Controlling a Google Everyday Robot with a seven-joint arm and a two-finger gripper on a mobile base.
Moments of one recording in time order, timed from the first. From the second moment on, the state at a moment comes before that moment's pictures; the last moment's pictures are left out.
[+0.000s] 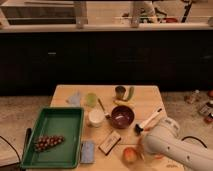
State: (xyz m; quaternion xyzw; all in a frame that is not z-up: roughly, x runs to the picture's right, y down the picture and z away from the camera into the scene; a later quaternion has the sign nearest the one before) arm 0.206 0.286 0.713 -0.25 -0.01 -0.02 0.97
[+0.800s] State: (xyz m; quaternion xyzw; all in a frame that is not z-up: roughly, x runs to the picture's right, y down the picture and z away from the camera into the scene) arm 0.185 0.296 0.699 -0.24 -0.08 -0.09 0.96
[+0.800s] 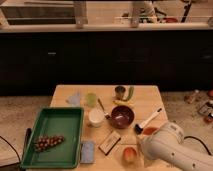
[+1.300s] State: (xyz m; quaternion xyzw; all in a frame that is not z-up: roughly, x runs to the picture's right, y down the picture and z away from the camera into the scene) arm 0.163 0.303 0.693 -0.26 -0.14 -0.12 0.95
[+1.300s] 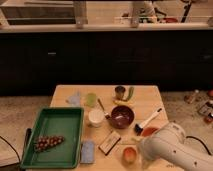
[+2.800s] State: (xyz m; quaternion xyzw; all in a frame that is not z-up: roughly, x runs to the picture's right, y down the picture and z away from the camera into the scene) arm 0.127 0.314 0.721 -0.32 -0.23 -0.12 0.91
